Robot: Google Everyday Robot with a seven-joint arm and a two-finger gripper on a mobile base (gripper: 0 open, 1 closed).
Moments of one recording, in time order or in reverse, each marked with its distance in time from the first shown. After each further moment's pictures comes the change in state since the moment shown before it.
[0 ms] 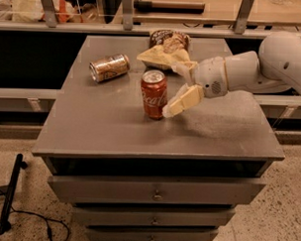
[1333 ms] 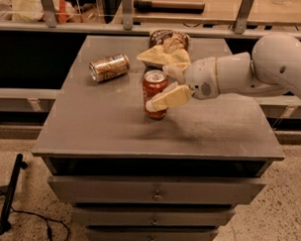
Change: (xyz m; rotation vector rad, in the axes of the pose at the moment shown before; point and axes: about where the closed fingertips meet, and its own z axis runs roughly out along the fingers) arm -0.013 0.009 0.015 0.096 0.016 0.032
